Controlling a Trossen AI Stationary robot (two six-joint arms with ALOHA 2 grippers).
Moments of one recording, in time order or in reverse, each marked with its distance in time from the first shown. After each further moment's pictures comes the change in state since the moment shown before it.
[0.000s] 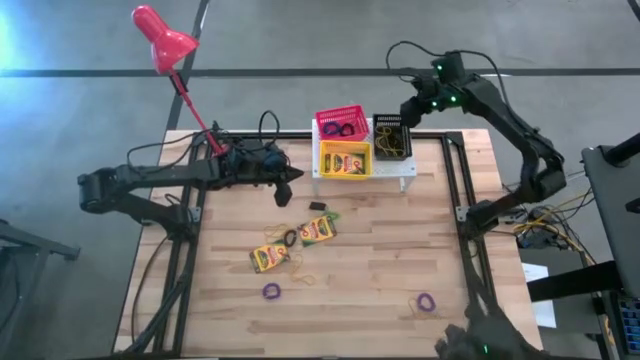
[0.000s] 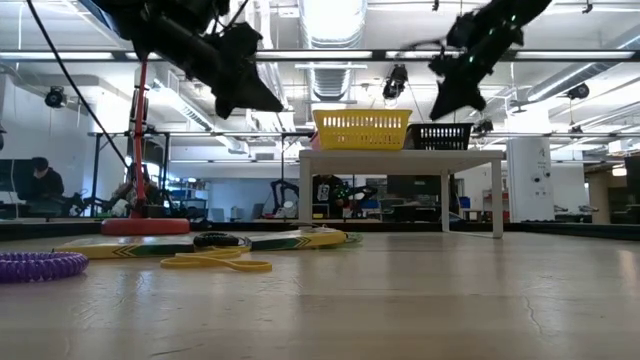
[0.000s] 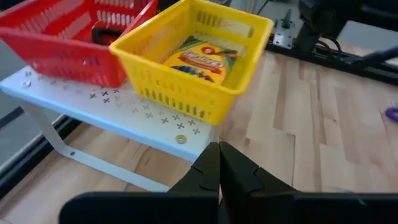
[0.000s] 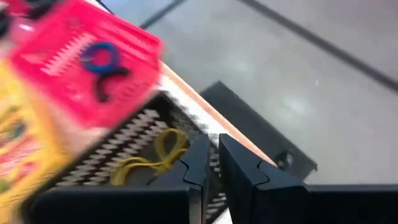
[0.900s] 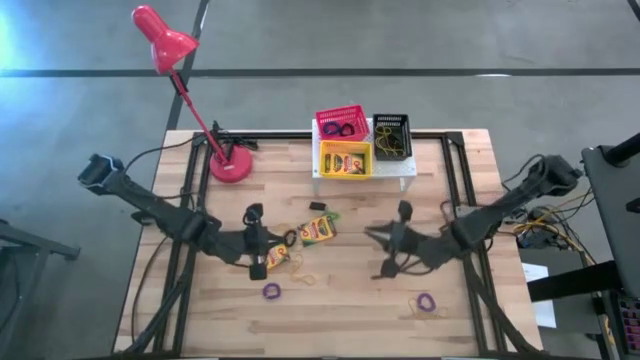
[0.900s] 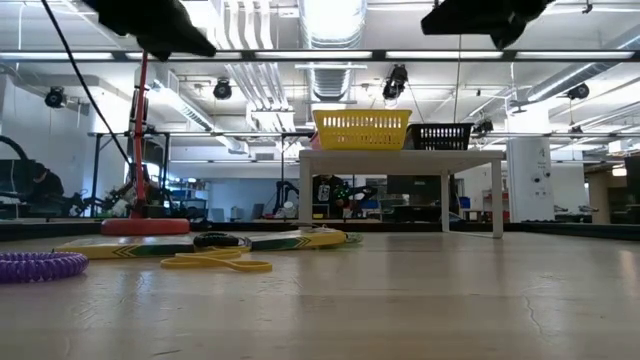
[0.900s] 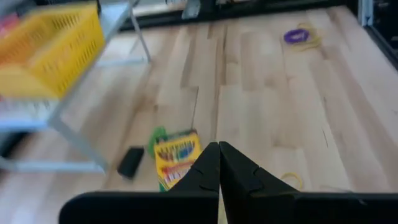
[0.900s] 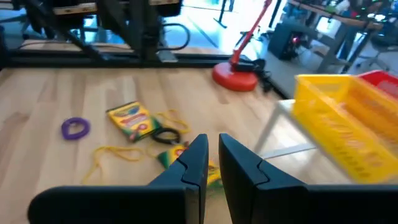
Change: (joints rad) left arm -0.797 -0.081 -0.033 -0.201 -0.606 -0.123; right arm 1.571 -0.190 -0.651 0.846 1.169 0.341
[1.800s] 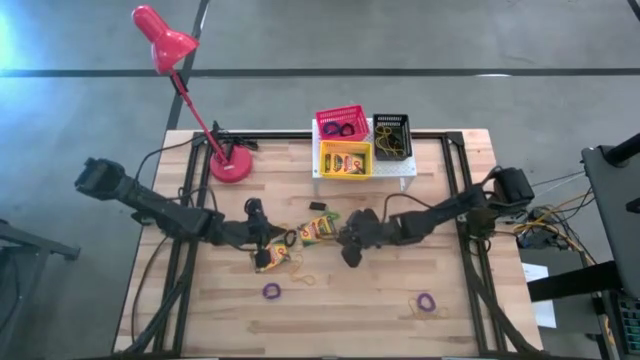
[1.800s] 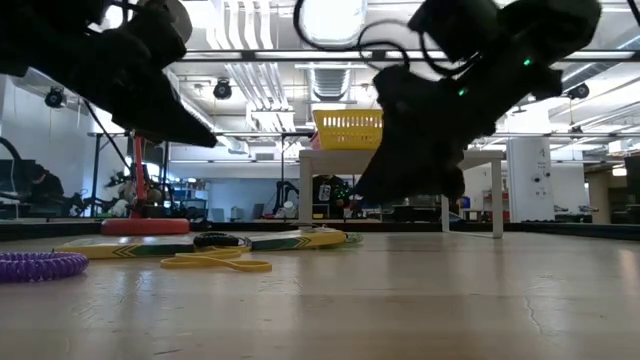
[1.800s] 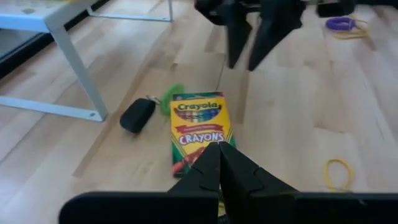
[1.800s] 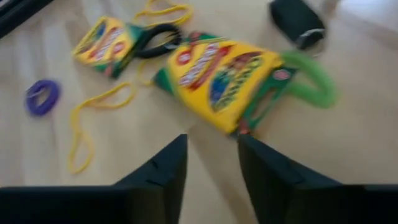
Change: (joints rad) left arm 0.160 0.002 -0.353 0.421 0.102 -0.067; right arm -0.344 0.458 0.025 0.156 -0.568 0.529
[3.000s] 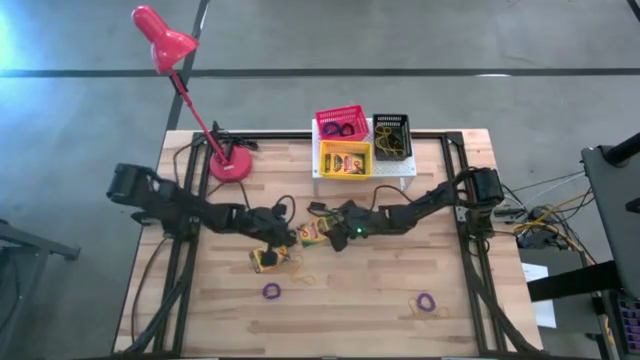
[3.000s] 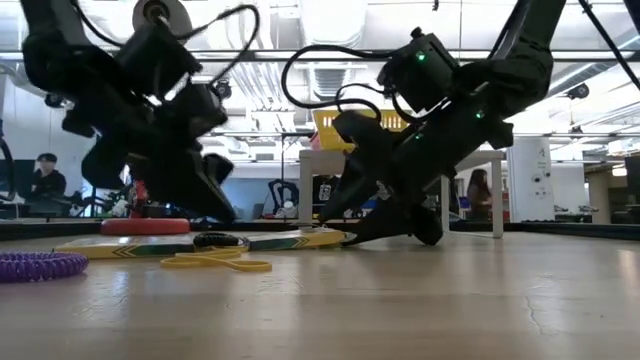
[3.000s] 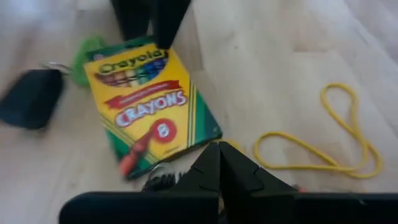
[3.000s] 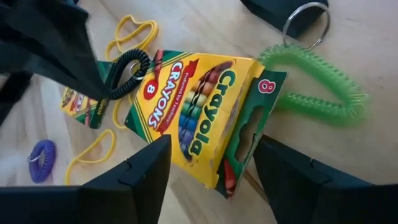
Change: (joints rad) left arm 0.253 0.369 0.005 0.256 0.538 0.304; right arm -0.139 0.216 0.026 0.242 -0.168 0.206
